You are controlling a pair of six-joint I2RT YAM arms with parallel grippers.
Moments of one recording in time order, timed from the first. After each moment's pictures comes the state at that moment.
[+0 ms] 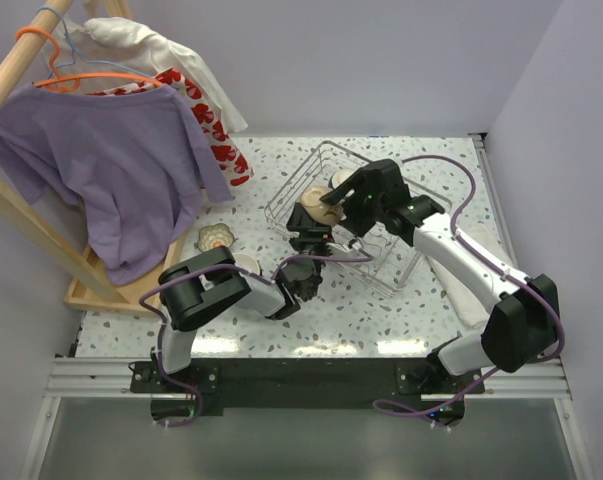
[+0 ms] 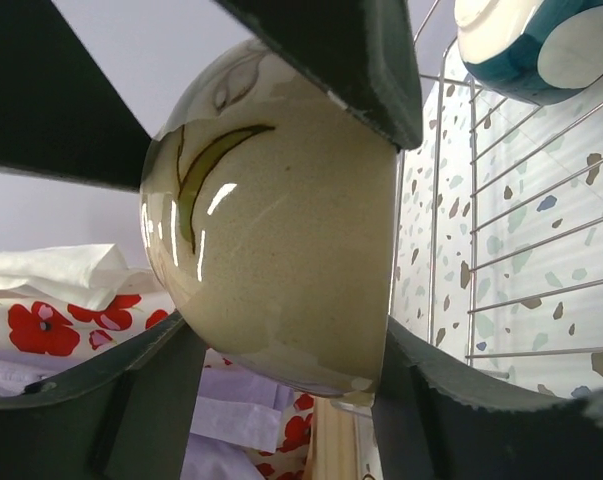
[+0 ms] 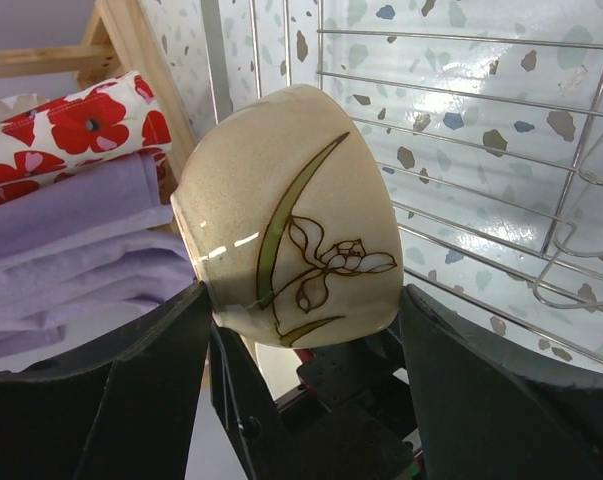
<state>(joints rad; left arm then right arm) -1.05 1.97 0.81 1.32 -0.87 1.41 0.53 1.44 1.20 -0.47 0.00 1.29</state>
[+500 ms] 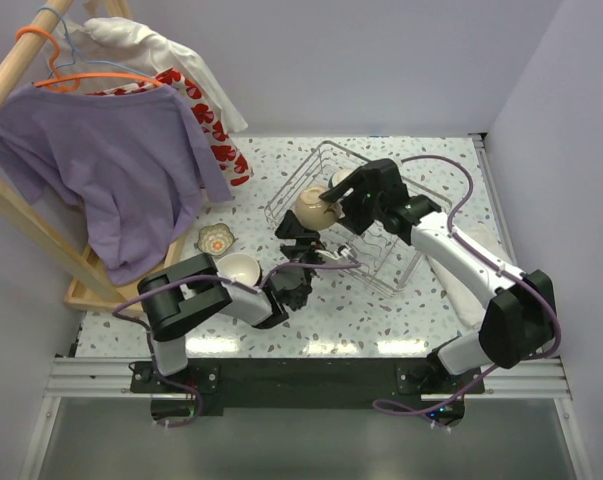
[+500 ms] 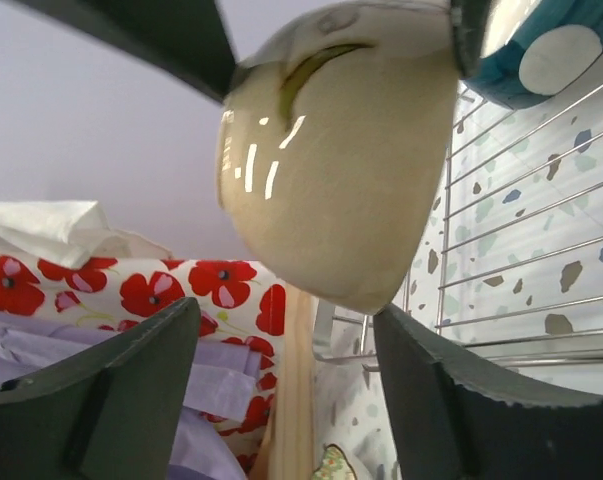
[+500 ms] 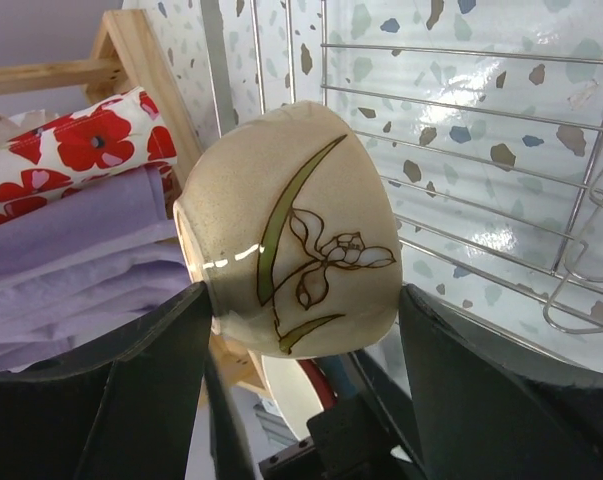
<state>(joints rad) -1.08 1.84 0.69 1.29 -0.87 1.25 0.51 1.46 1.19 -0.42 0.01 1.30</state>
